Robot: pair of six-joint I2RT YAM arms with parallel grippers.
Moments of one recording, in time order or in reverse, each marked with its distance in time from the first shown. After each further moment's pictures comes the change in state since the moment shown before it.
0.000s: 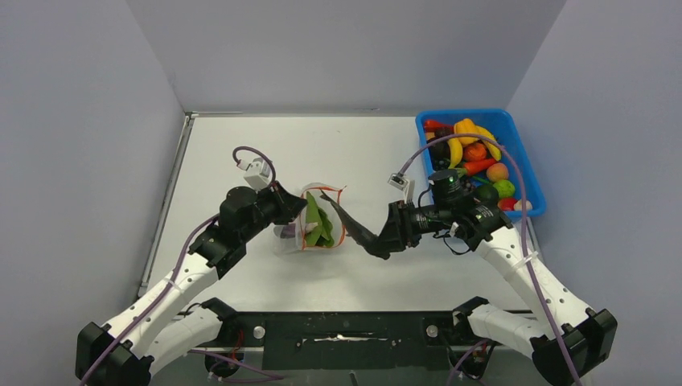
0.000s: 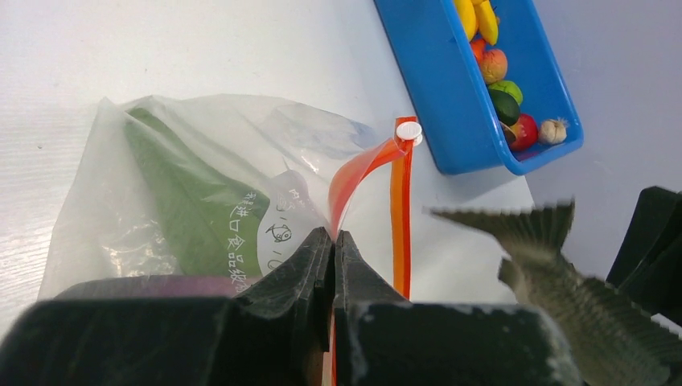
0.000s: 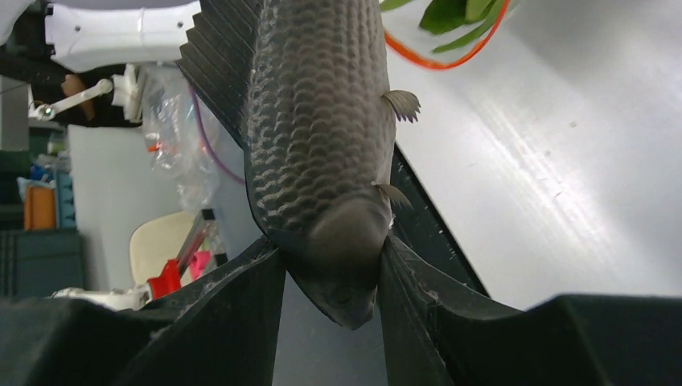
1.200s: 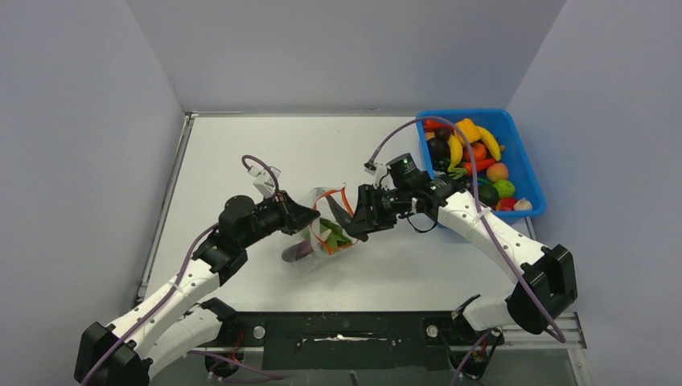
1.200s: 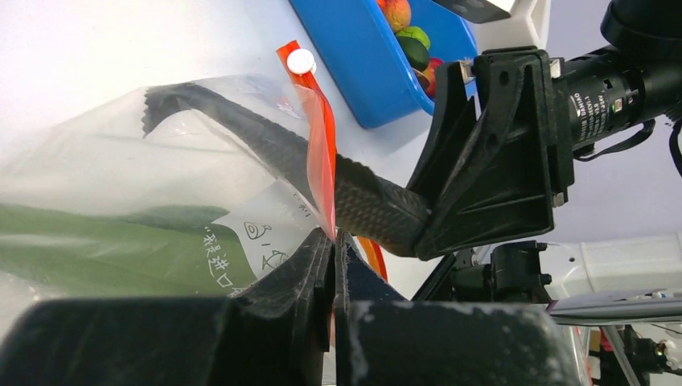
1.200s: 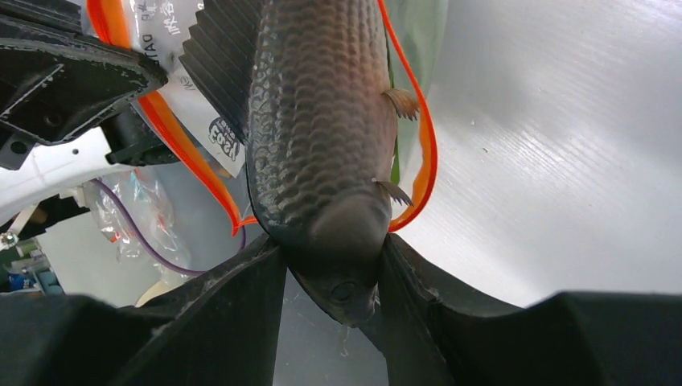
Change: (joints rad) left arm -0.004 -0.028 -0.113 0.187 0.243 -0.042; right arm 0.135 0.323 0.153 0.039 0.309 0.198
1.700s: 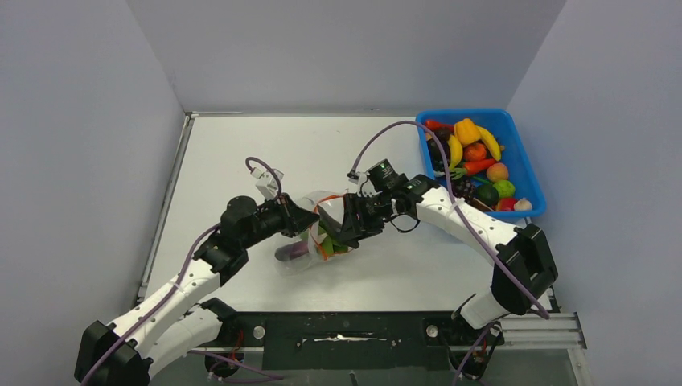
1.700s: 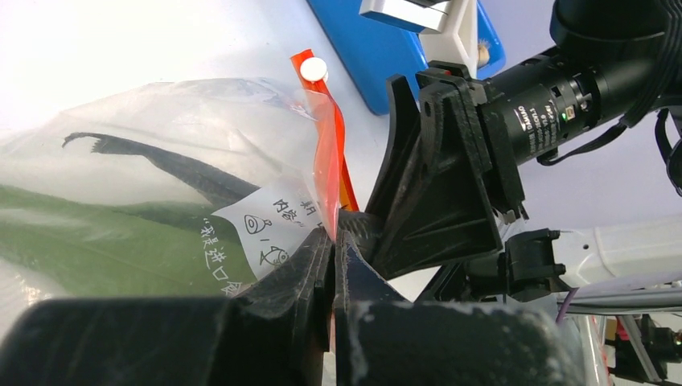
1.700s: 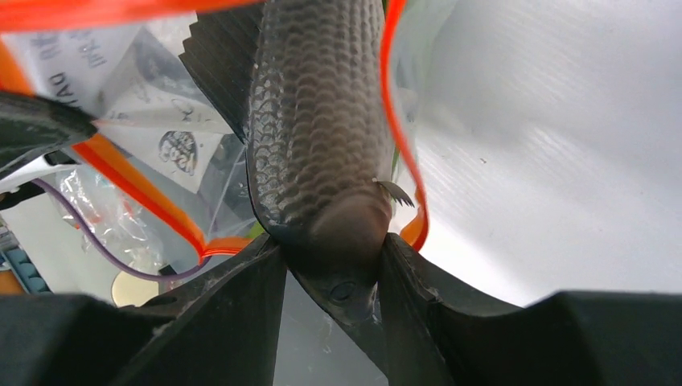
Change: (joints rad) left arm -0.002 0.012 -0.008 -0.012 0.011 0.032; right arm 0.081 0.146 0.026 0.021 0.037 -0.022
